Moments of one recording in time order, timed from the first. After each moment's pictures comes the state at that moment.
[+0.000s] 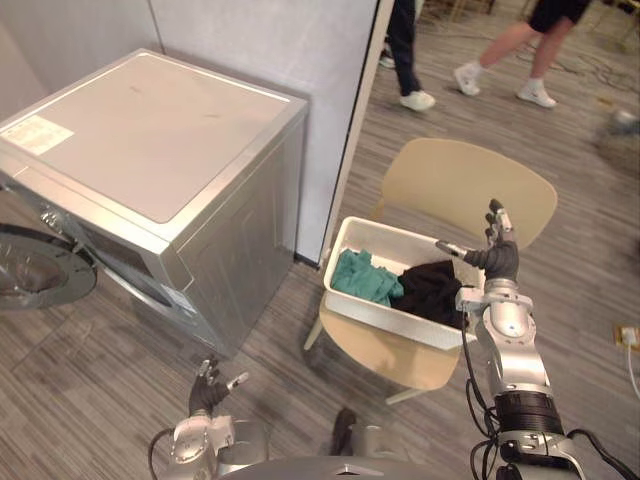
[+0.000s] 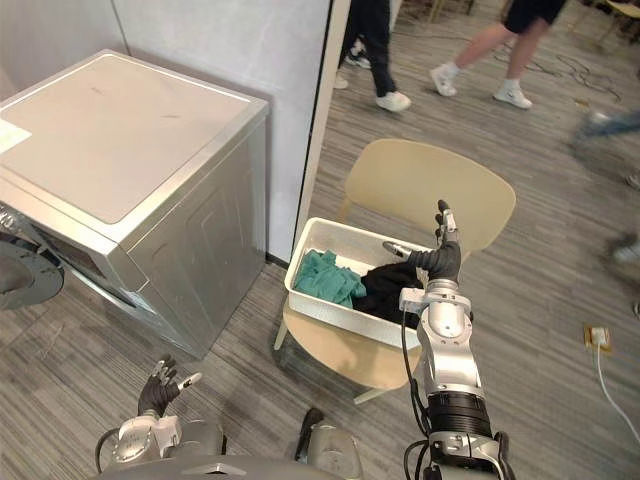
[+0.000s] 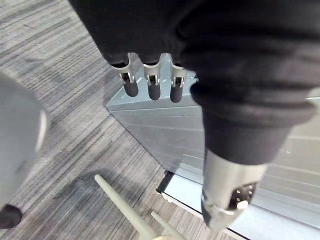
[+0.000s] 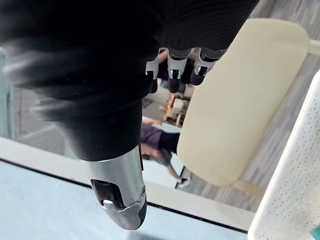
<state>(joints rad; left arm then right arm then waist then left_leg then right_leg) 0.27 0.03 -0.04 0.53 -0.21 -0.13 0.12 -0.15 -0.37 -0.19 0.19 0.07 -0.10 -0.13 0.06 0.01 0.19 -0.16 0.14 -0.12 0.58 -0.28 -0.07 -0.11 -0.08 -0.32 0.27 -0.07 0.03</state>
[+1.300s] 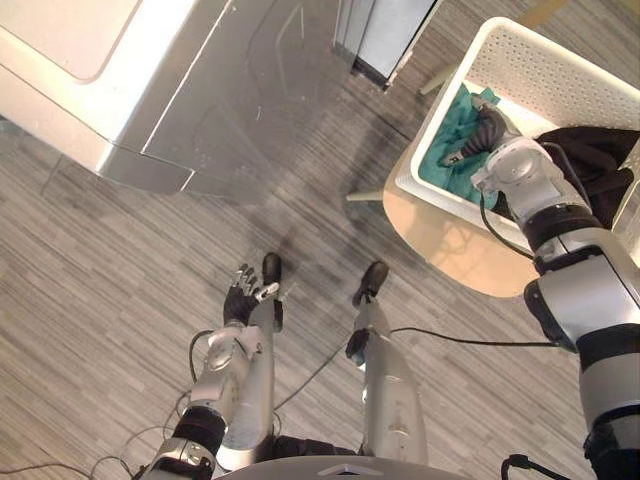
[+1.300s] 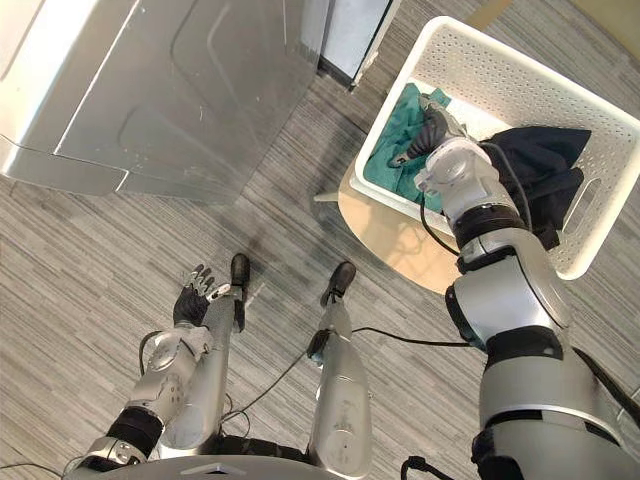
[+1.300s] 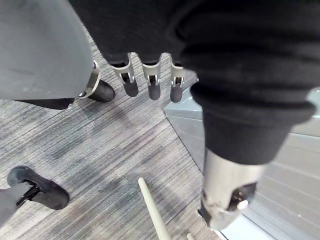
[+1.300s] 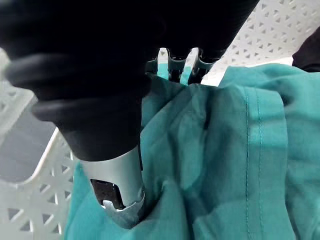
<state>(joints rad) -0.13 0.02 -0.17 0.53 -0.50 -0.19 0.11 -1.21 -0.70 0.61 1.14 -0.11 -0.02 -0.03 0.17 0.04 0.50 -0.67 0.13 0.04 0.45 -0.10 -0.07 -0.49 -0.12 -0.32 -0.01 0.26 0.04</state>
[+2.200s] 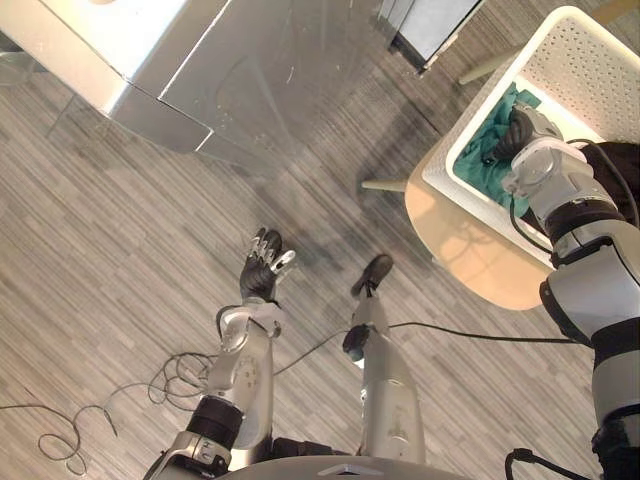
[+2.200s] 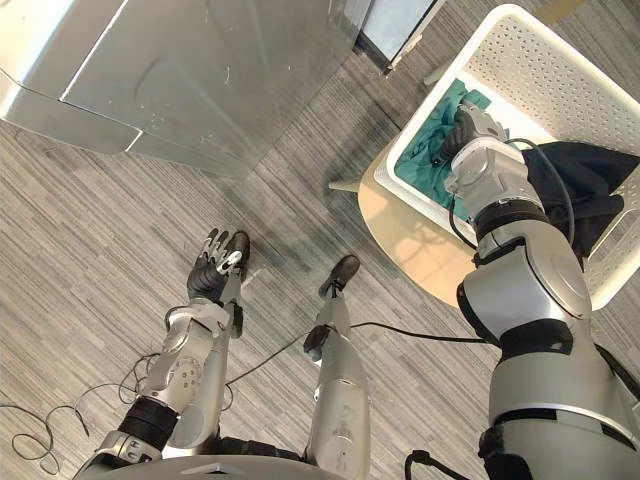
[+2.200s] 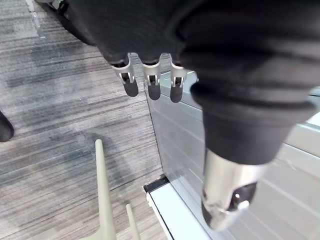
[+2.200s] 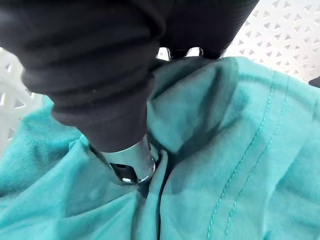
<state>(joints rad) -0.14 -0.06 -0.23 0.28 -0.65 -0.21 0.08 -1.24 -0.76 0.77 1.27 -0.15 -0.02 -0.07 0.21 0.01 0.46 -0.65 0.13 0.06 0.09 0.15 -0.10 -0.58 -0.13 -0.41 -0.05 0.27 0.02</state>
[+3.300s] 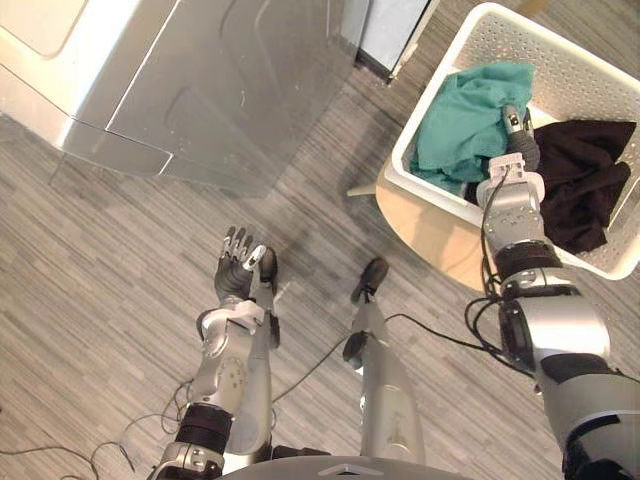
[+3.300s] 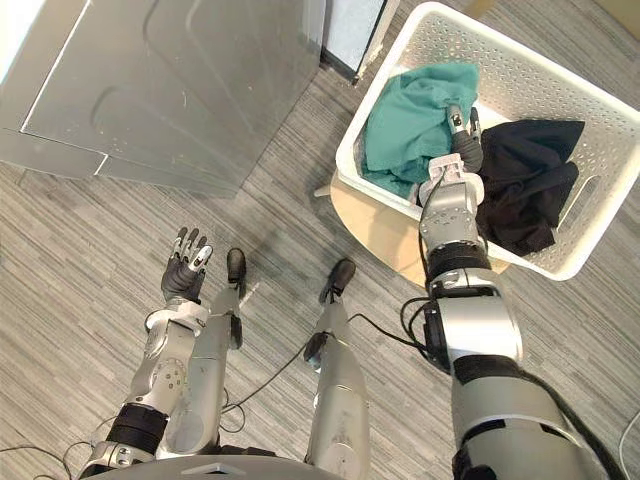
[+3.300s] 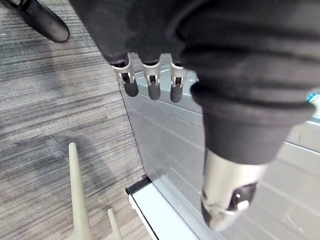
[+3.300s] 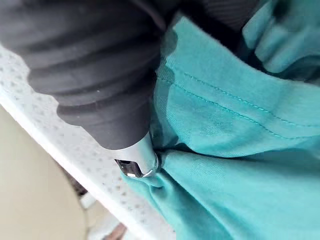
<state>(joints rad) -0.09 -0.06 -0.11 0.22 -0.66 -0.22 0.08 -0.98 -0.52 -0.02 0.93 1.48 -0.23 -0.02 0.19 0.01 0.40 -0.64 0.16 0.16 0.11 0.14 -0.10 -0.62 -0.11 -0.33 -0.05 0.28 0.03</state>
